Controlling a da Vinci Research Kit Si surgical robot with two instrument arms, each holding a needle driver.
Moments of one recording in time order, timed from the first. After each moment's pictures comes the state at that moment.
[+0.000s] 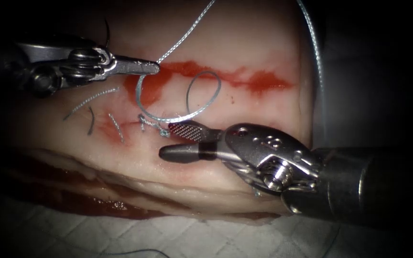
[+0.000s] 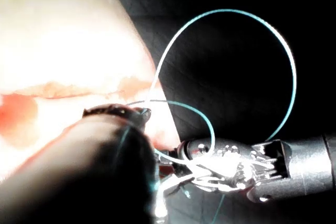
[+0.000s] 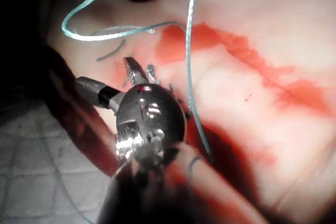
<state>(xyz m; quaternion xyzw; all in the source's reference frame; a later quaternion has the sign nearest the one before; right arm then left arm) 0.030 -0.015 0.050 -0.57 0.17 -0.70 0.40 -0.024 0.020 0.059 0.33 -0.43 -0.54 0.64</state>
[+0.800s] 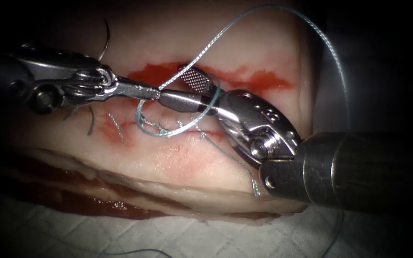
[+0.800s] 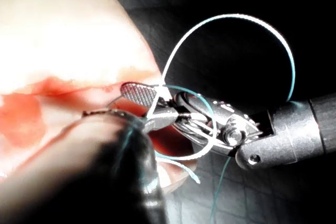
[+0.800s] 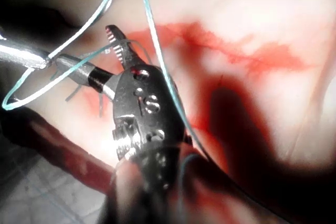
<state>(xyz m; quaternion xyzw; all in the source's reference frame) 0.028 -0.011 0.053 -0.64 0.14 -0.56 0.51 -0.023 0.018 0.060 0.35 -0.40 -0.51 0.68</state>
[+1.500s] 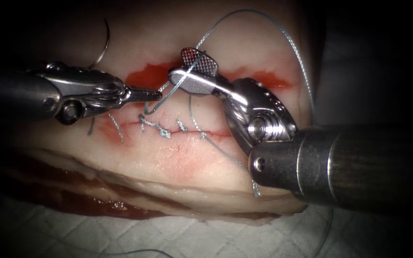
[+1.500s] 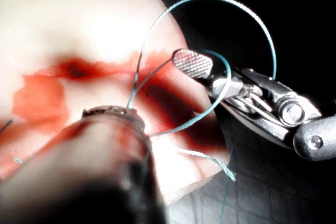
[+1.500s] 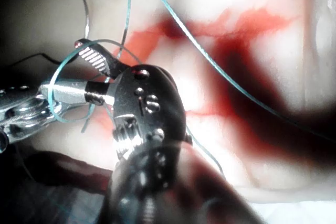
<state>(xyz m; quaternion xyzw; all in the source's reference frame) 0.027 -0.011 0.051 -0.69 0.20 -0.46 0.52 -0.025 0.016 0.068 0.26 -0.34 -0.57 0.70</state>
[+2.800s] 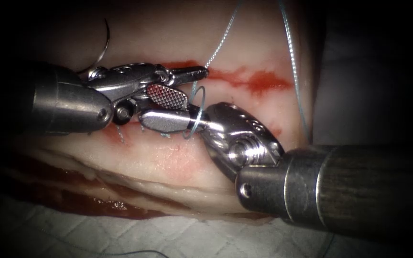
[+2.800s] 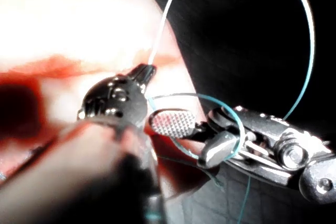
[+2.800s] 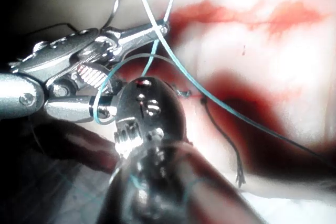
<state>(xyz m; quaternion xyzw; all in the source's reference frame) 0.031 -0.014 0.049 -0.65 0.33 -0.53 0.43 -0.029 0.019 0.069 0.23 -0.56 -0.51 0.61</state>
